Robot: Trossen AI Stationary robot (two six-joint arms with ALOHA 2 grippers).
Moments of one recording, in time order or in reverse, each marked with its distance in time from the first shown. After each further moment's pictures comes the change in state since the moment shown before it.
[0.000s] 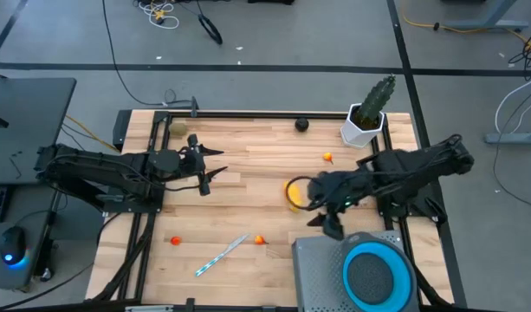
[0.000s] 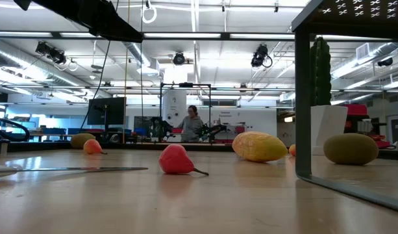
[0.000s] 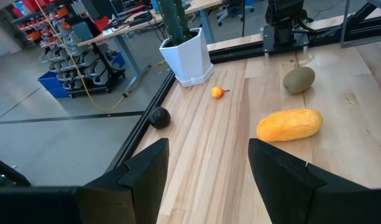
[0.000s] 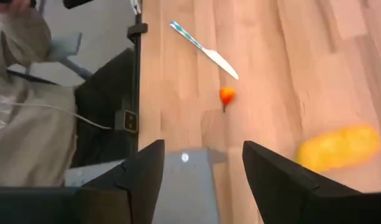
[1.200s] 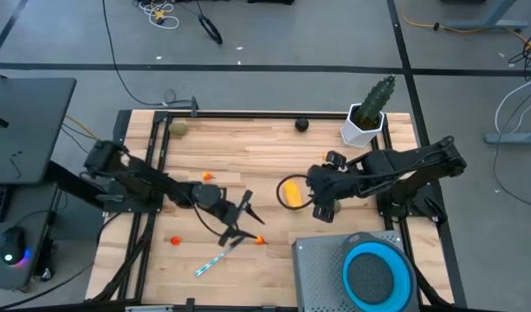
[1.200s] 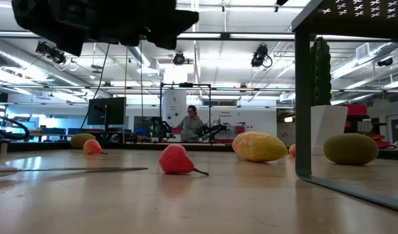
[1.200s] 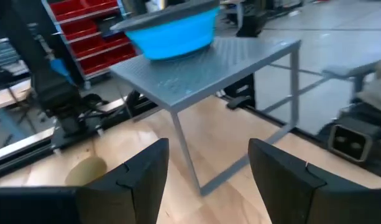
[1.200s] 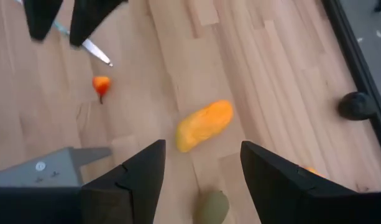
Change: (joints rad) left arm -0.185 0.786 0.013 0.956 0.621 0.072; right arm -0.032 0.075 0.100 -0.304 0.394 0.003
